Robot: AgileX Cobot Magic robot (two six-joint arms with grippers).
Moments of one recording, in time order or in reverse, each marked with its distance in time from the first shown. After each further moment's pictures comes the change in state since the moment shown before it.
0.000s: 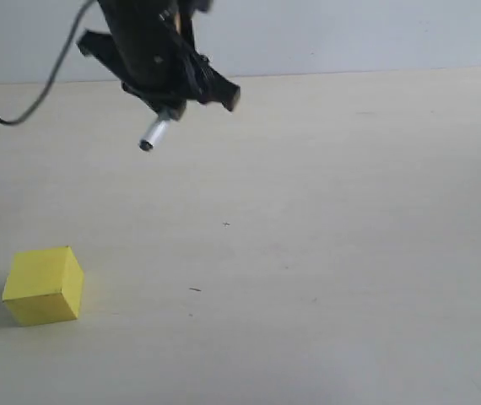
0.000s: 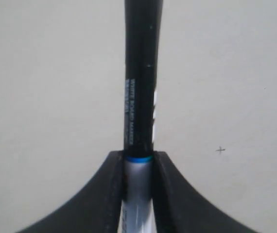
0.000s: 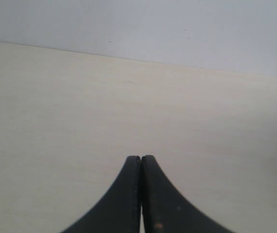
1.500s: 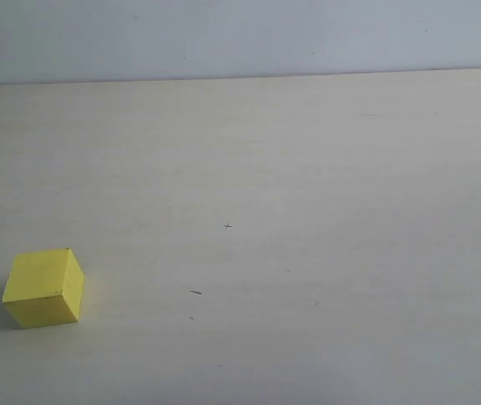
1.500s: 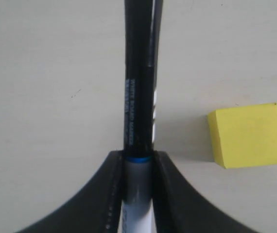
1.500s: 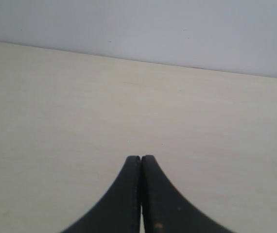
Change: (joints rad) left arm 0.413 -0.881 0.861 -0.020 -0.052 0.015; right arm 0.000 0.000 0.000 0.000 0.000 0.000
